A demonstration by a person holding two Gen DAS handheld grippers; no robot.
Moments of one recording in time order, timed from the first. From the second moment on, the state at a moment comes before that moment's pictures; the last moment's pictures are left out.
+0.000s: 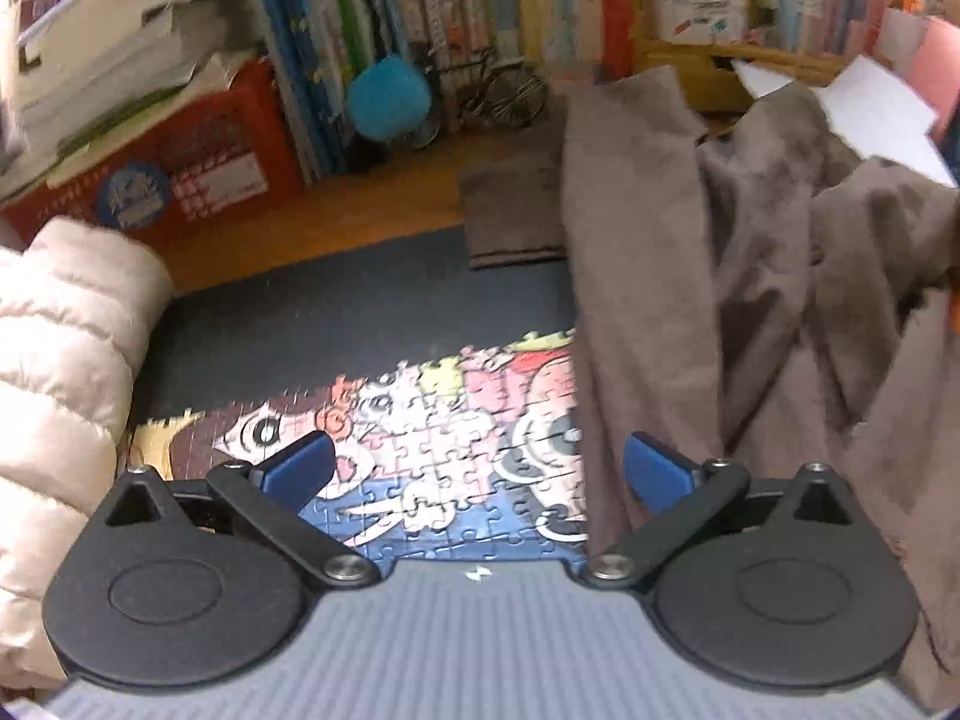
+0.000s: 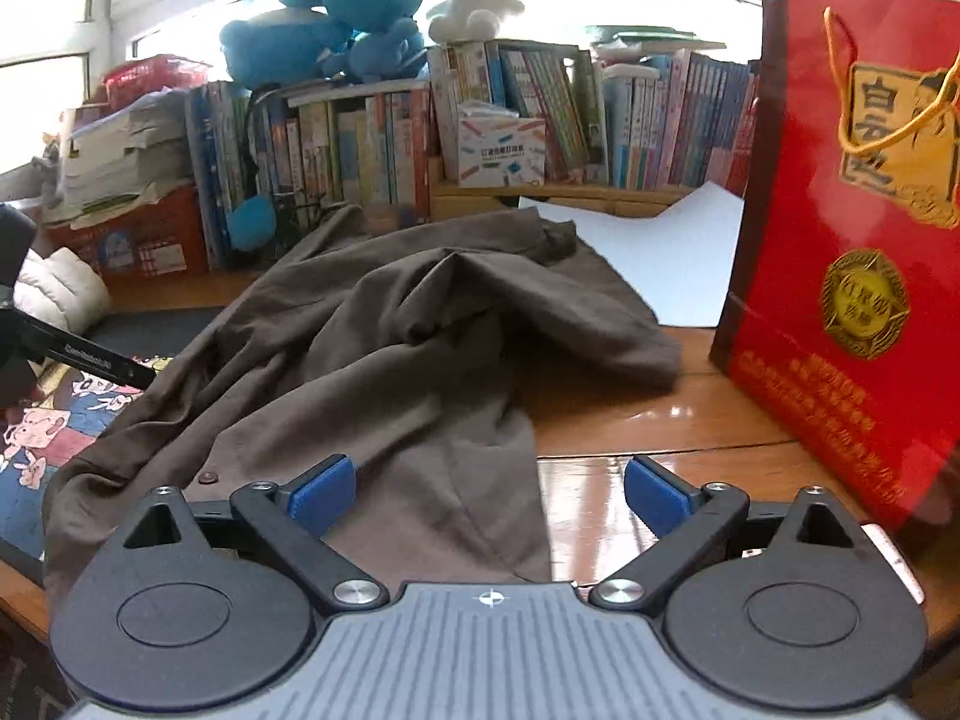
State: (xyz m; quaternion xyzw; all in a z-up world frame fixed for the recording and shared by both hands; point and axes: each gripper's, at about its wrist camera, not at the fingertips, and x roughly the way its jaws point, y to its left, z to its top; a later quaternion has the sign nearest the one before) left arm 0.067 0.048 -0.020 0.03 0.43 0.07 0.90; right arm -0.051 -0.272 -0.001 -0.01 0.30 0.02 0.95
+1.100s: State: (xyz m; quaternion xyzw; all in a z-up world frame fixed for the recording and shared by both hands) left arm 0.056 0.014 -0.009 -0.02 0.42 -0.08 0.90; right arm -0.034 -0.272 -0.020 0.04 0.32 0.02 0.95
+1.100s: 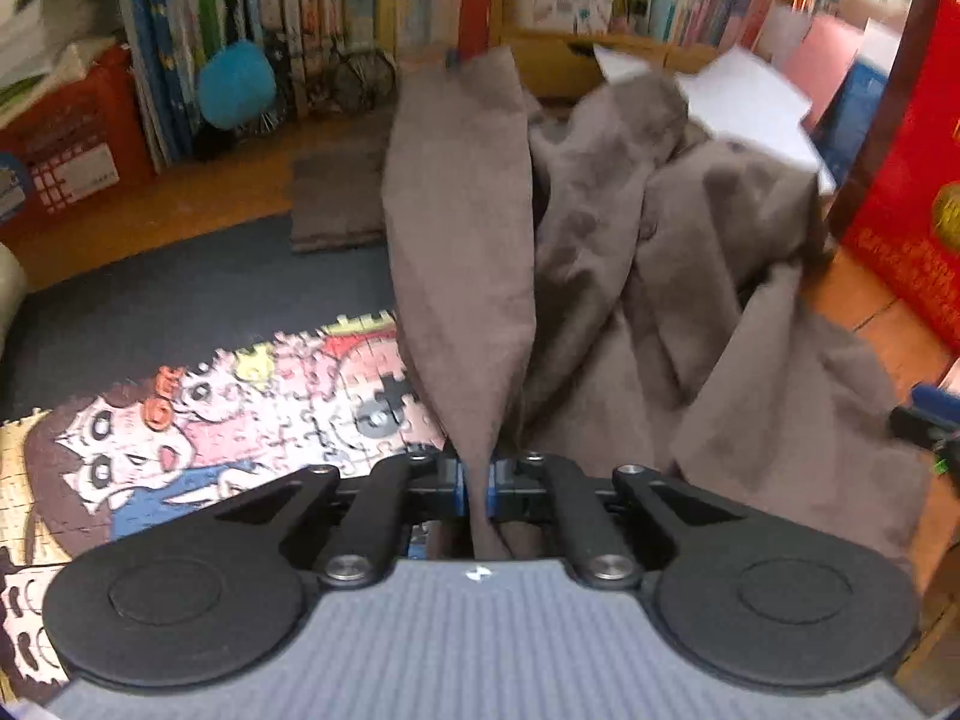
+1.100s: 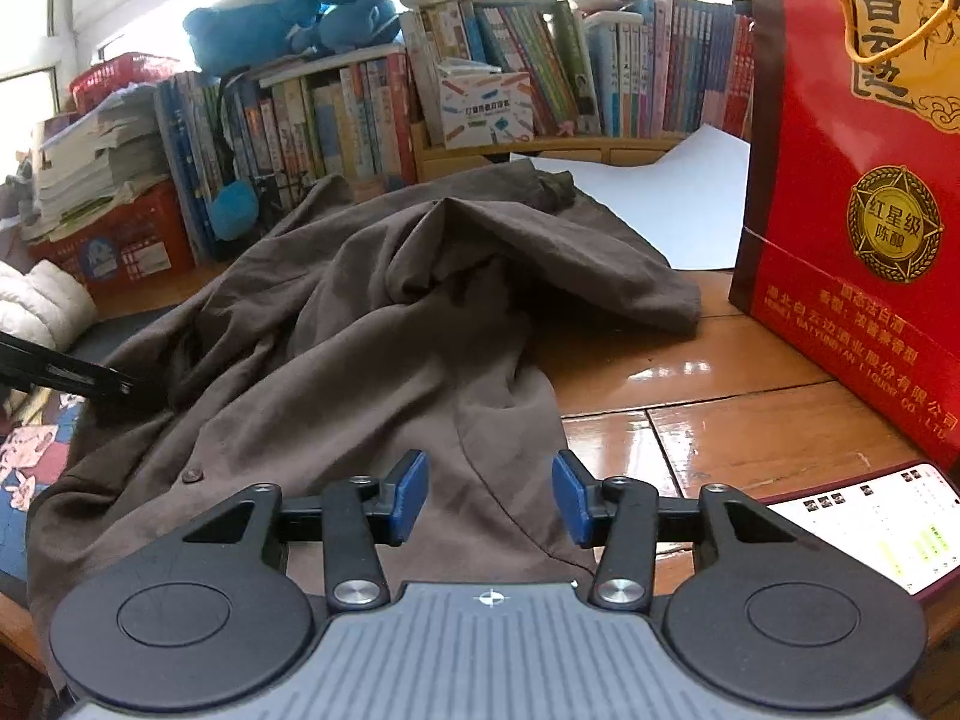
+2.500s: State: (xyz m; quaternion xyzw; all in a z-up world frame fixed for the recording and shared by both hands) left arm 0.184 -0.024 -0.042 0.15 0.42 -0.03 0.89; right arm 0.120 -0.288 -0.038 -0.01 0.42 0.01 0.91
